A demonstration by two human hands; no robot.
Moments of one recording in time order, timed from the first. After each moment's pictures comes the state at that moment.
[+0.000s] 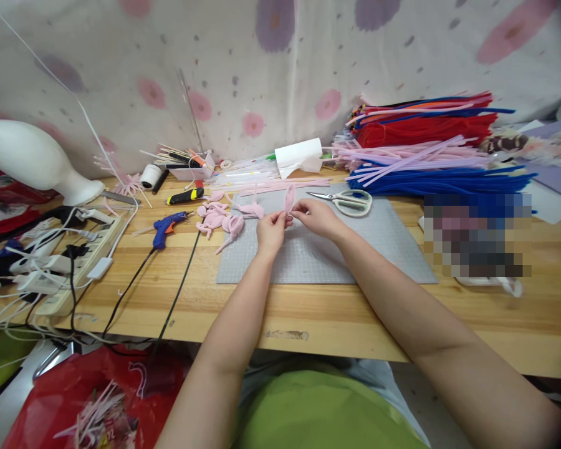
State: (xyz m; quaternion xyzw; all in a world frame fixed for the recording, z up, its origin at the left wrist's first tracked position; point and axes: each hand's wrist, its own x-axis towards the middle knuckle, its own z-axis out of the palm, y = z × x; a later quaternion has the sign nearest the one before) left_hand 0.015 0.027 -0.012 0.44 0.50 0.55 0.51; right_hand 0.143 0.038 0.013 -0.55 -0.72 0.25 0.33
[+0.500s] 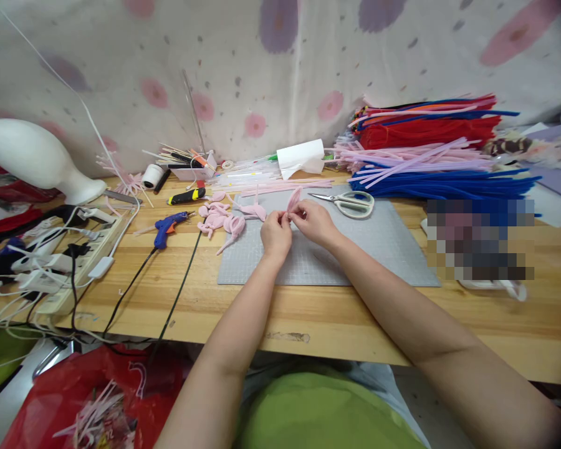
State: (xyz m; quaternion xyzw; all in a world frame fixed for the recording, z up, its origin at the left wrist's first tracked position) left_hand 0.017 0.017 -0.008 0.54 0.57 0.54 0.29; right_hand 0.128 0.027 0.012 -0.53 -0.73 0.19 0.39
